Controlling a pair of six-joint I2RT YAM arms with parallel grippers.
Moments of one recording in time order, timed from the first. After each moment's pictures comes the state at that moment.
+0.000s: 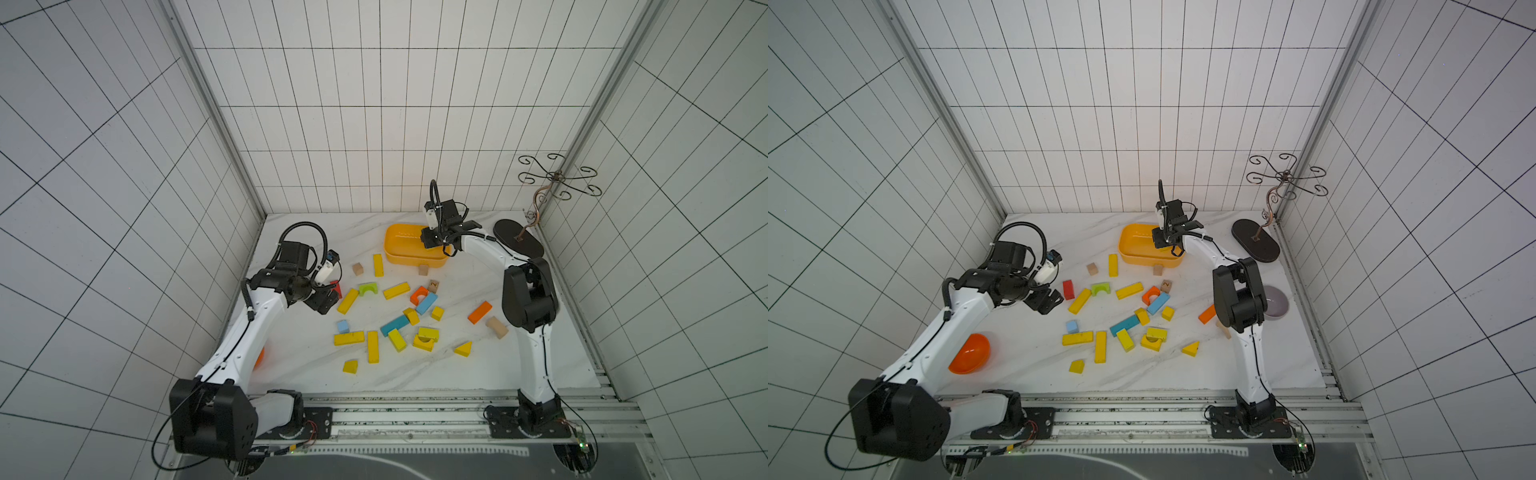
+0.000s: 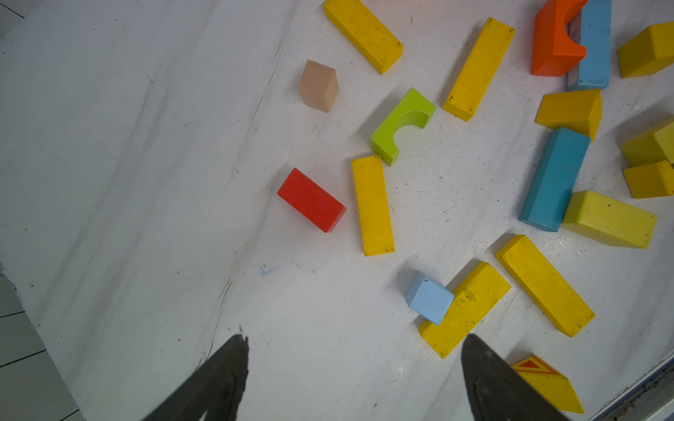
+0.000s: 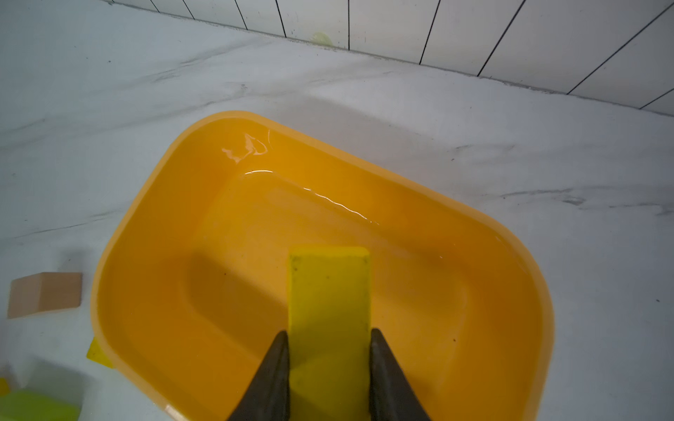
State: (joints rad) left arm -0.11 1.25 1.06 -0.89 0.21 0.49; right arm 0.39 2.22 1.85 -0.45 -0.05 0.05
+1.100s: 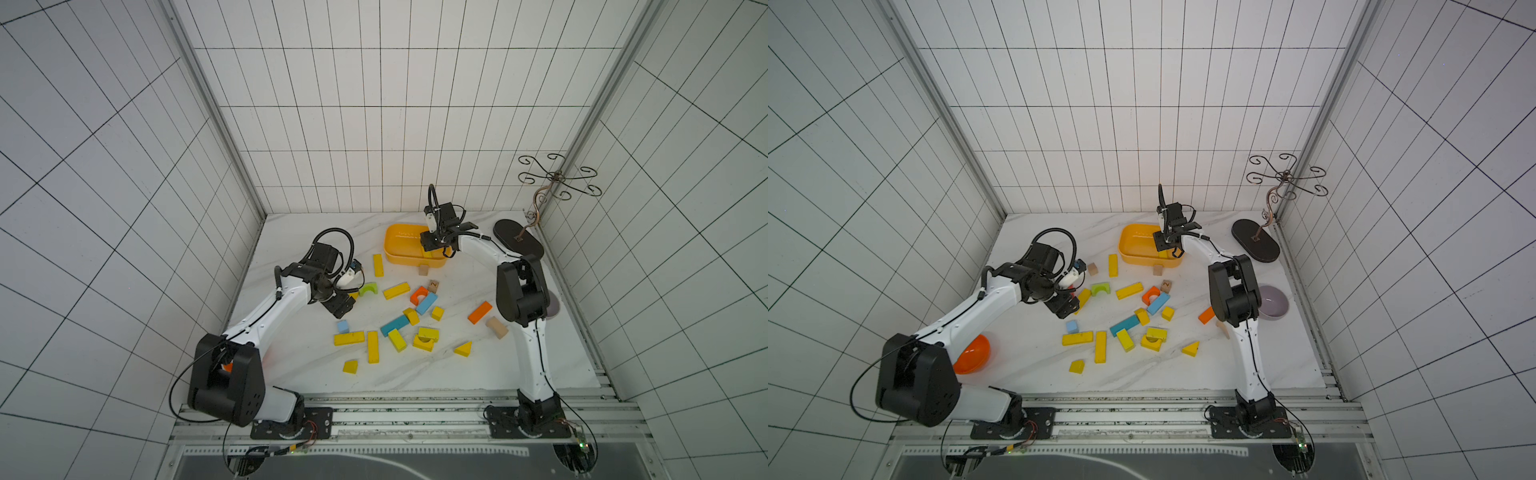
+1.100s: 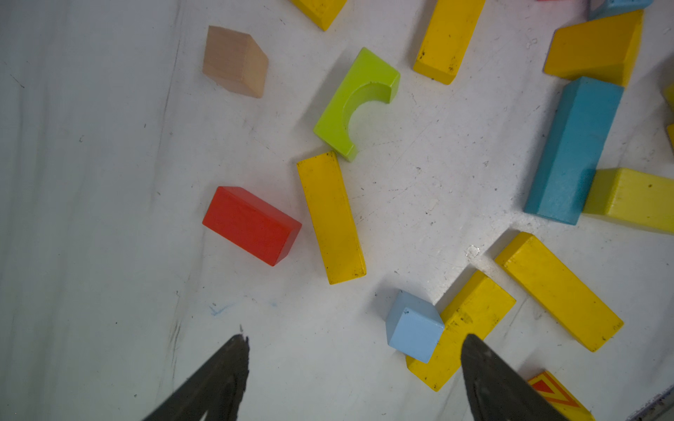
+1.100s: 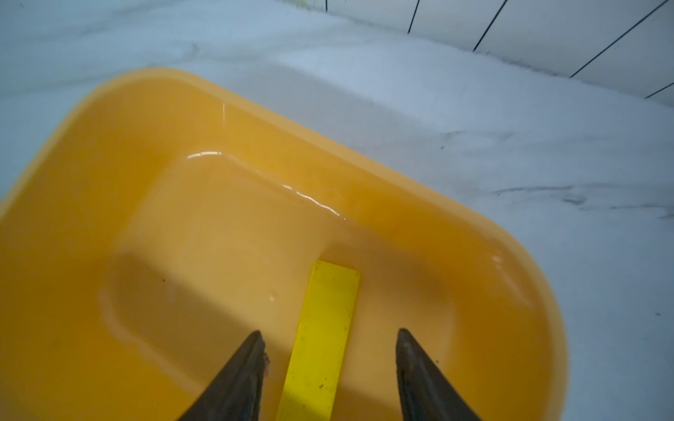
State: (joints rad) left arm -0.28 1.44 1.06 -0.83 0.12 0.47; right arm 0.37 2.21 1.85 -0.45 0.00 0.00
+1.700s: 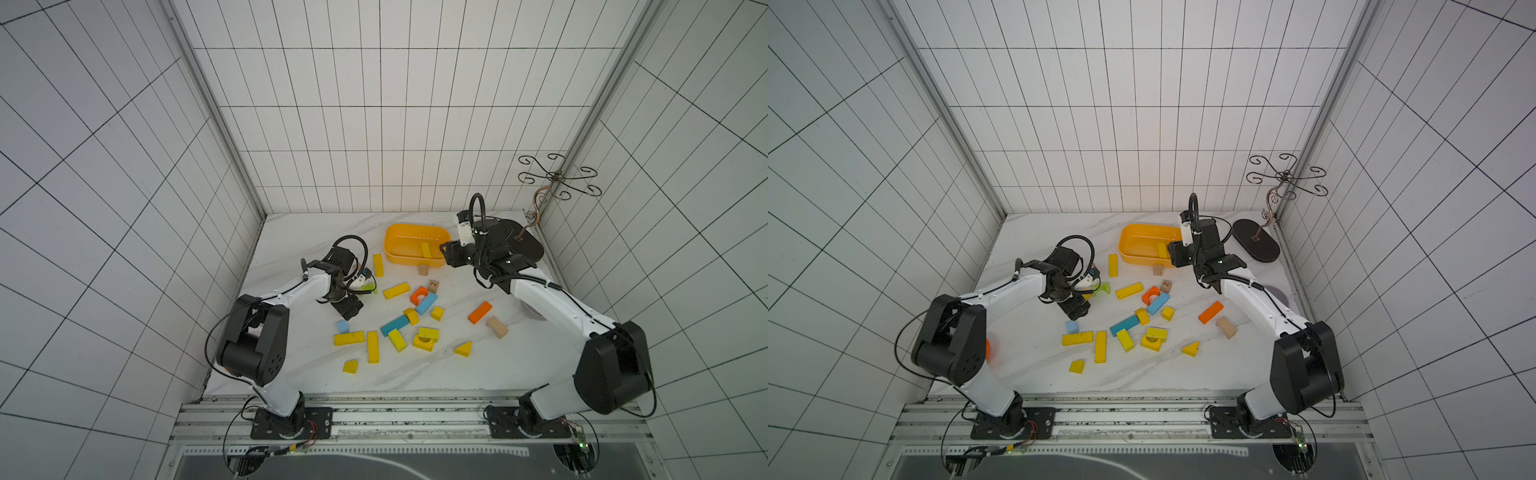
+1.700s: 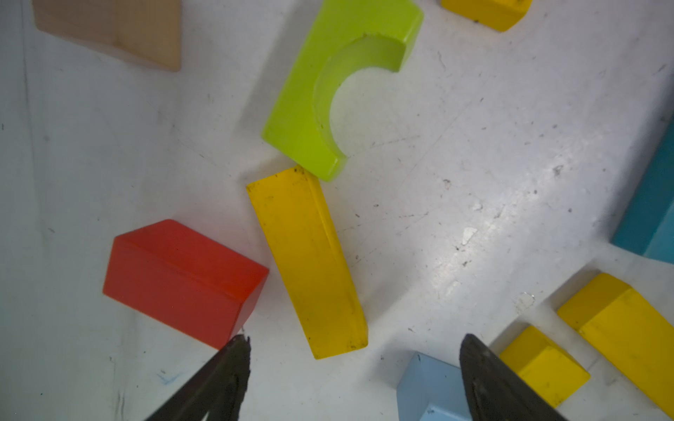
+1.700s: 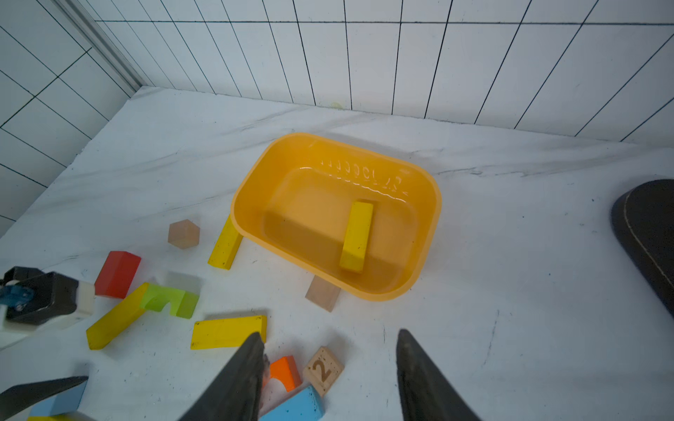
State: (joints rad) left arm -0.33 1.68 1.10 -0.75 0.05 0.47; right arm 0.40 1.45 1.12 -0.23 -0.08 0.12
